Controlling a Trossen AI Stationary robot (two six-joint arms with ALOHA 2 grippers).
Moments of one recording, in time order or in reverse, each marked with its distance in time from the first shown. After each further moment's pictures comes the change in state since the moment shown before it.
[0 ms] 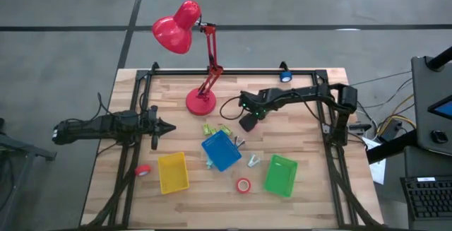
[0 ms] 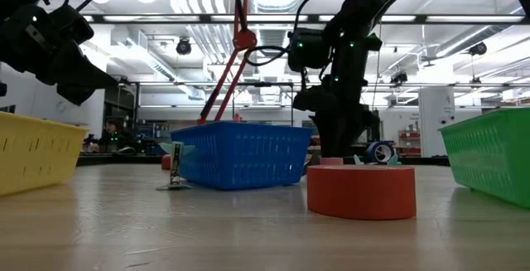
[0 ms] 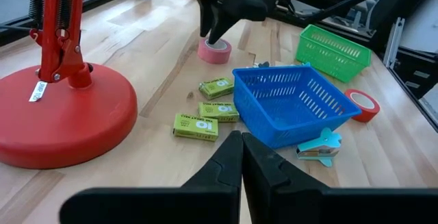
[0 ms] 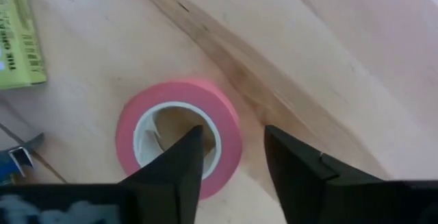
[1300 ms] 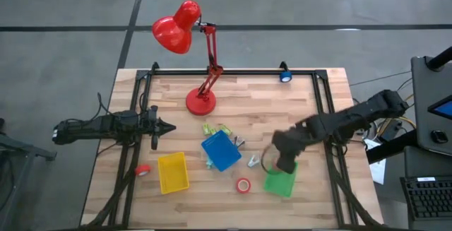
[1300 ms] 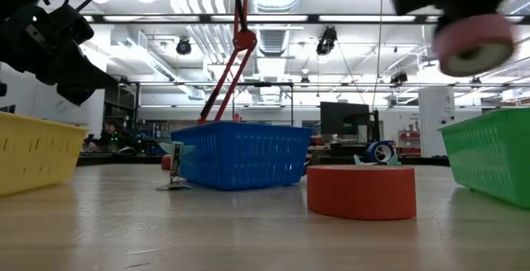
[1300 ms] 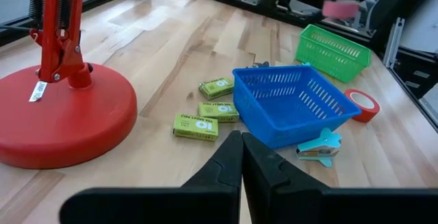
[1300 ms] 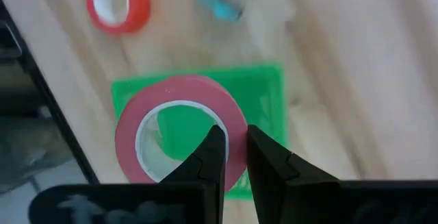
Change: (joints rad) left arm 0.000 0.000 0.000 0.000 0.000 0.000; right arm 0.560 -0.534 -0.171 -0.273 -0.156 0.270
